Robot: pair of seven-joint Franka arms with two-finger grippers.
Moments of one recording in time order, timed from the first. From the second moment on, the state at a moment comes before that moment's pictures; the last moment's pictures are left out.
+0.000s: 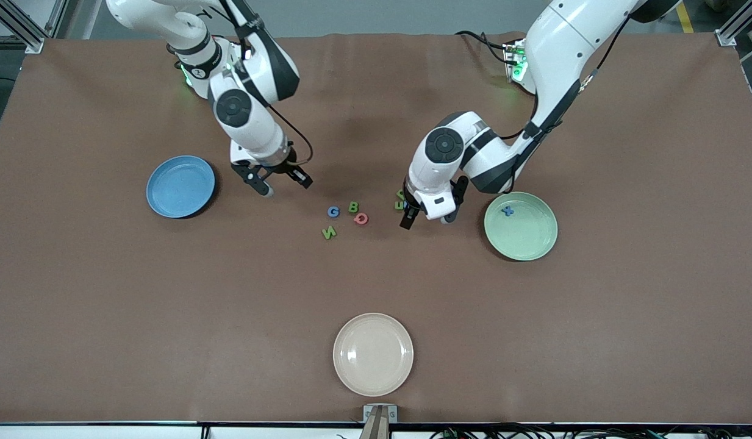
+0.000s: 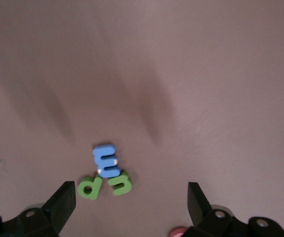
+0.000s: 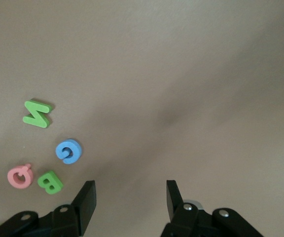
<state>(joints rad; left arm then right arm) -0.22 0.61 -0.55 -1.88 0.27 2.43 -2.07 0.72 0.18 -0.08 -2.30 0.22 2.47 1.24</state>
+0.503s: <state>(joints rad) -0.29 0.66 -0.51 -1.88 0.28 2.43 -2.11 0.80 0.44 -0.08 -2.06 0.12 2.47 1.53</state>
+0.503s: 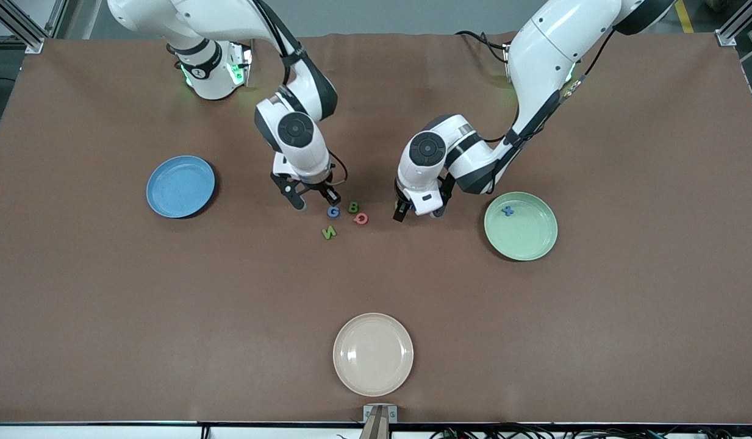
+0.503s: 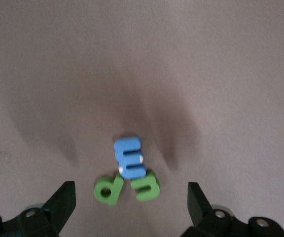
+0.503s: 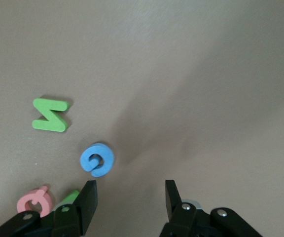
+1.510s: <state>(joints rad) -0.32 0.69 -0.46 -1.87 0.30 2.44 -2.13 0.83 0.57 -0.11 -1.94 0.11 2.47 1.56</state>
